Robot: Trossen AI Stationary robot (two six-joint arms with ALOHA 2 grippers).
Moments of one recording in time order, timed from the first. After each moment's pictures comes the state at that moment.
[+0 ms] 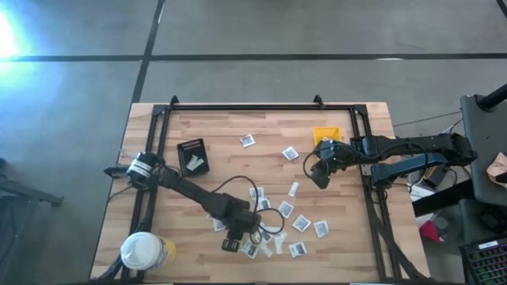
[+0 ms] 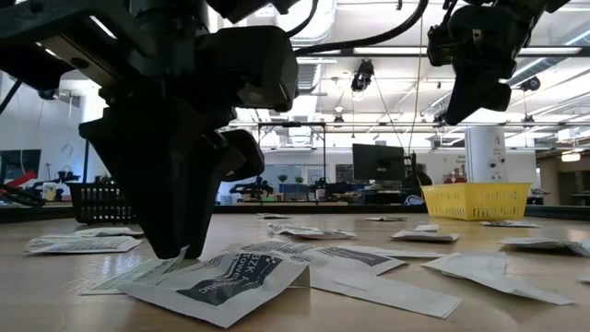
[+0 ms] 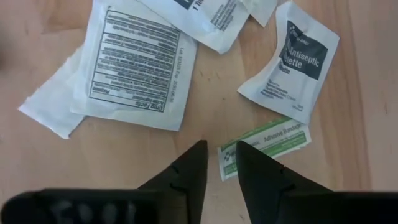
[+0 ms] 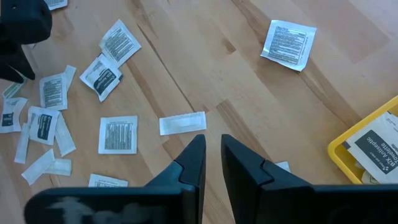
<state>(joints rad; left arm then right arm) -0.39 2.01 1.31 -0.52 0.20 -0.23 -0.02 1.04 0.79 -0.74 0.05 0.63</state>
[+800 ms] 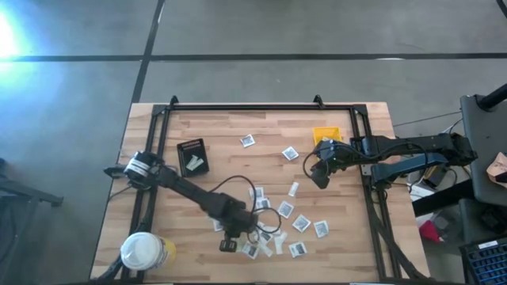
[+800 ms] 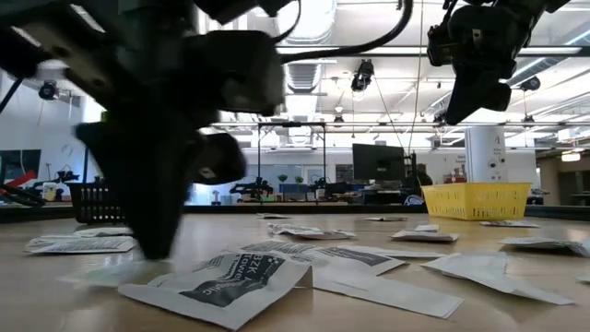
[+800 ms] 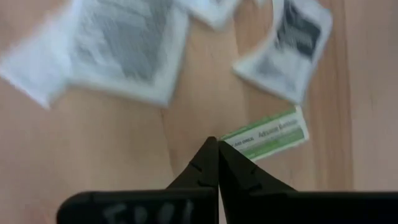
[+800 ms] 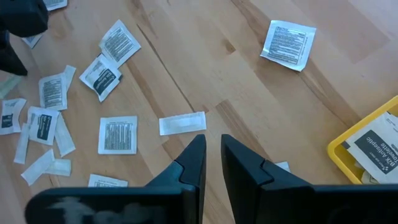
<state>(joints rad) -0.40 1.95 1.28 -0.56 0.23 -0.29 -0.02 1.04 0.79 -0.74 0.05 0.63</state>
